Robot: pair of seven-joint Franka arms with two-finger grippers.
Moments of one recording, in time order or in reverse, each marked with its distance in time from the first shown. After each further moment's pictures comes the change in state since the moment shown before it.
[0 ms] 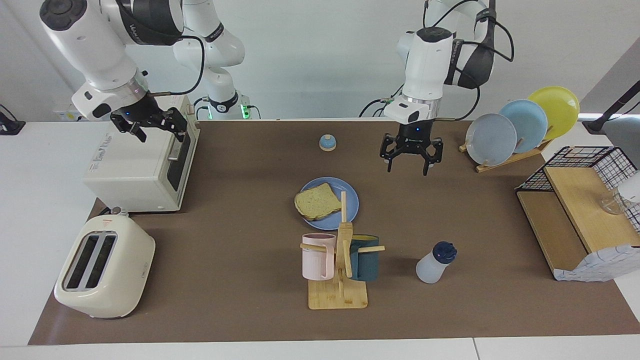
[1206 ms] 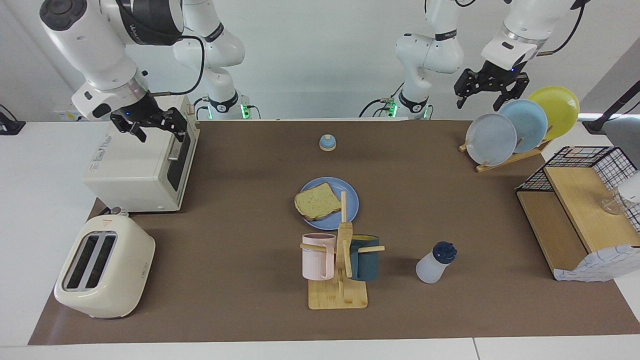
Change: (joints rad) left arm 0.252 -0.139 0.032 0.263 -0.141 -0.700 0.285; right arm 0.000 0.000 0.000 0.000 0.000 0.000 0.000
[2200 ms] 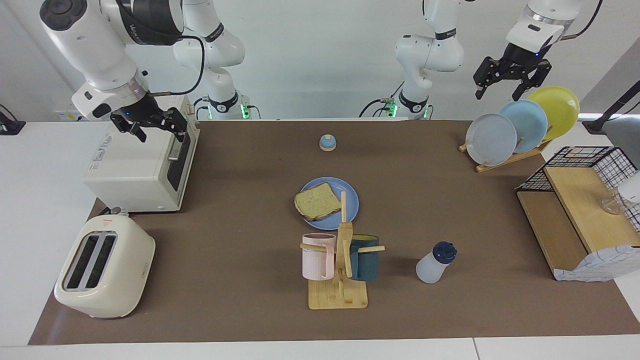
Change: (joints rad) left arm 0.244 -0.006 -0.167 0.026 0.004 -0.004 0.004; right arm 0.000 0.000 0.000 0.000 0.000 0.000 0.000
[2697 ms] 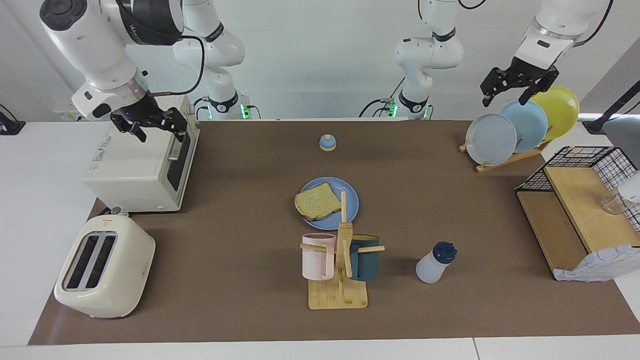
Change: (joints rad) left arm 0.178 0.115 -0.104 0.101 -0.034 -0.074 0.001; right arm 0.000 0.000 0.000 0.000 0.000 0.000 0.000
